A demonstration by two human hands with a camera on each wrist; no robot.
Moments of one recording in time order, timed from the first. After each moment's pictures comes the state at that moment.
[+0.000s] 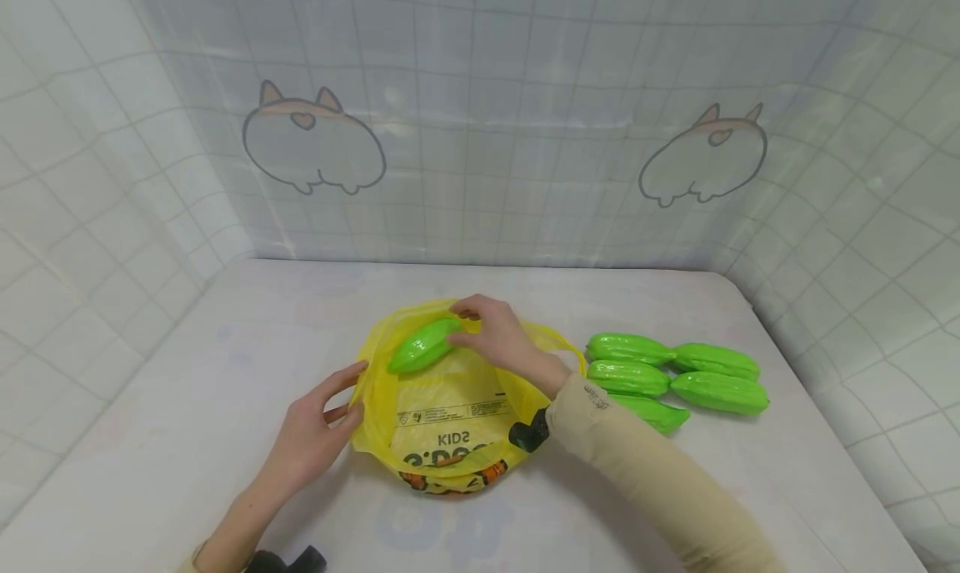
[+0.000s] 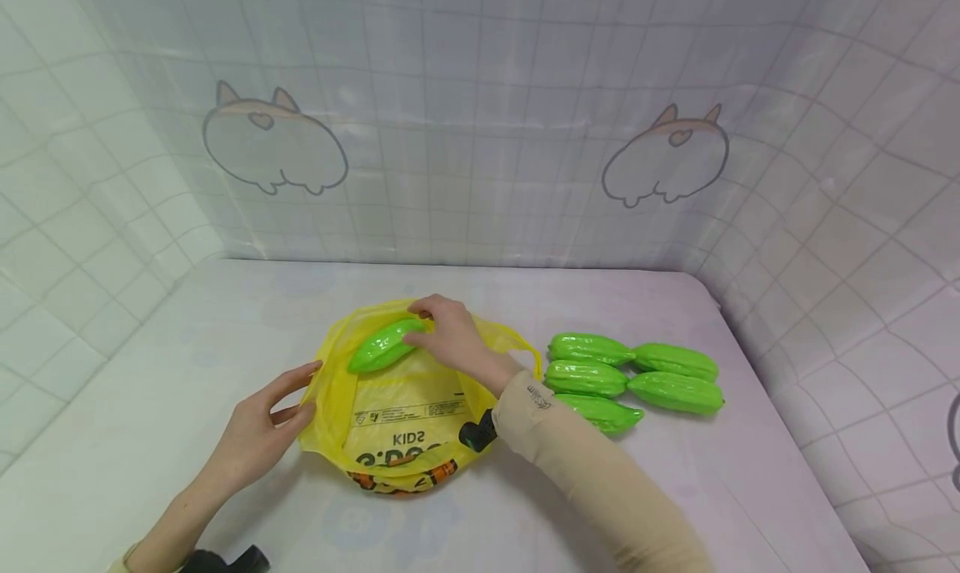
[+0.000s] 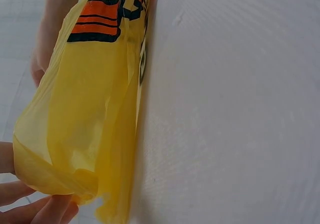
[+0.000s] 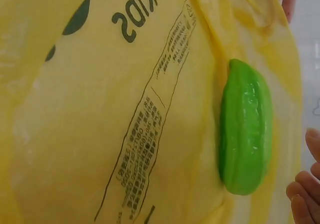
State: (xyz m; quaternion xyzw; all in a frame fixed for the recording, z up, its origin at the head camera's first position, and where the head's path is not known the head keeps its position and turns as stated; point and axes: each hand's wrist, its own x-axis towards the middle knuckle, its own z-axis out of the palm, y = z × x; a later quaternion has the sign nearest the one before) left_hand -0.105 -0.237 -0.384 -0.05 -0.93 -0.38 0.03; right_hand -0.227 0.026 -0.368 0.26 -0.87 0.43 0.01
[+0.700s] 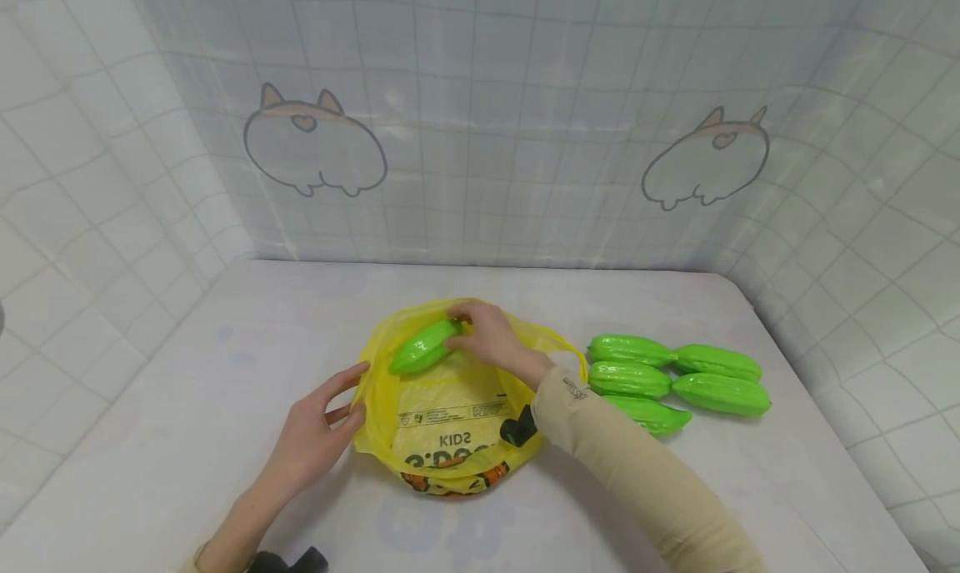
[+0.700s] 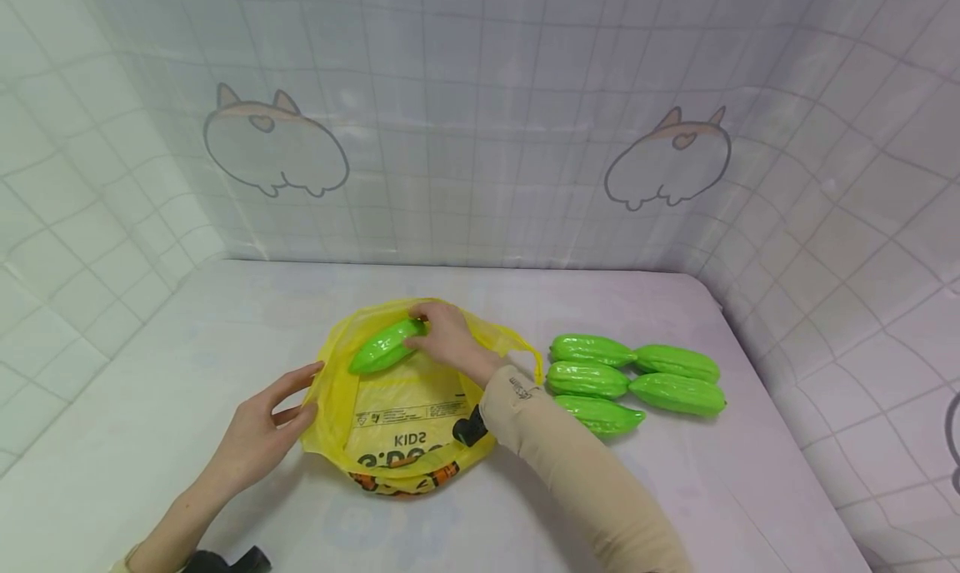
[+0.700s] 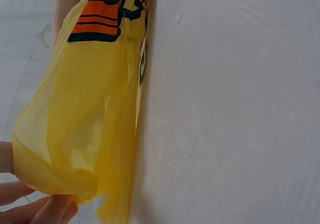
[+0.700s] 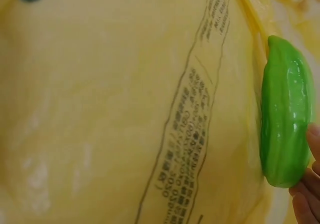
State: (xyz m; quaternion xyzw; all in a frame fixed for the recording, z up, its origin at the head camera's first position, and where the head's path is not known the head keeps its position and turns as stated) left_hand -0.107 -0.239 -0.385 -0.05 -0.93 -0.37 0.02; right_hand -0.248 0.009 -0.385 0.22 -0.90 0.37 -0.04
